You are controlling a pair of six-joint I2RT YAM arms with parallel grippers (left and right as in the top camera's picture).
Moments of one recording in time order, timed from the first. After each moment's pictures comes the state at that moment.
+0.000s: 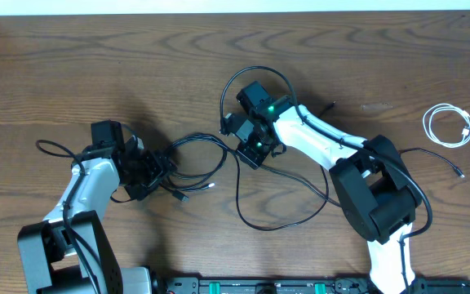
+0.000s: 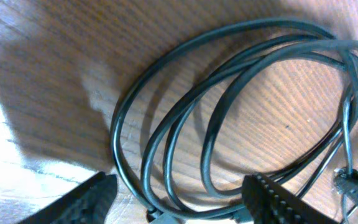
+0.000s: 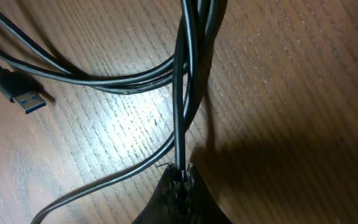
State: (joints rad) left arm 0.21 1.55 0.76 -0.63 0.43 -0.44; right arm 0.63 2.12 1.48 -0.75 -0.36 -0.30
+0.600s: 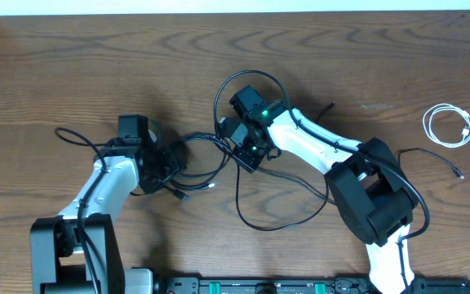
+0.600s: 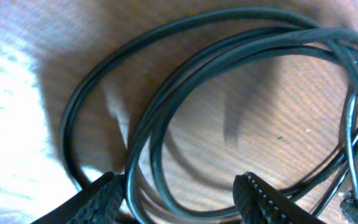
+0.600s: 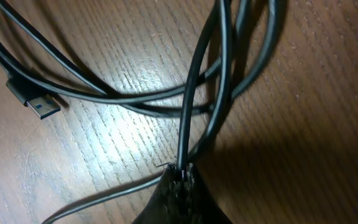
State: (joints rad) left arm 0.04 1.55 0.76 -0.55 0.28 -0.56; right arm 0.67 2.12 1.48 -0.74 -0.34 -0.30
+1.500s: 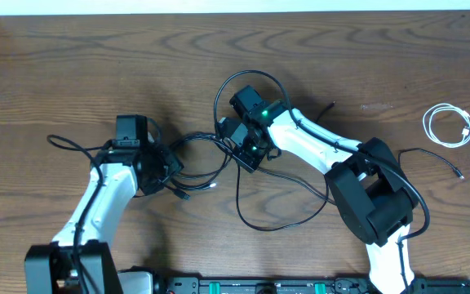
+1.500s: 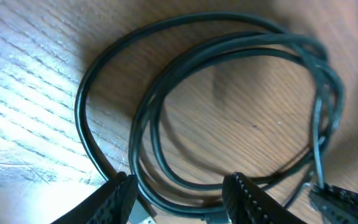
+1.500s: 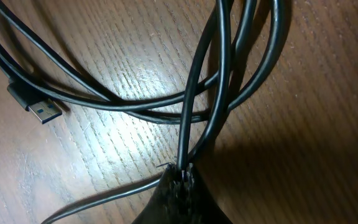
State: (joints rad) left arm 0.02 1.45 0.76 -0.62 0.25 -0.67; right arm 0.67 2.12 1.48 -0.74 -0.34 -0.30
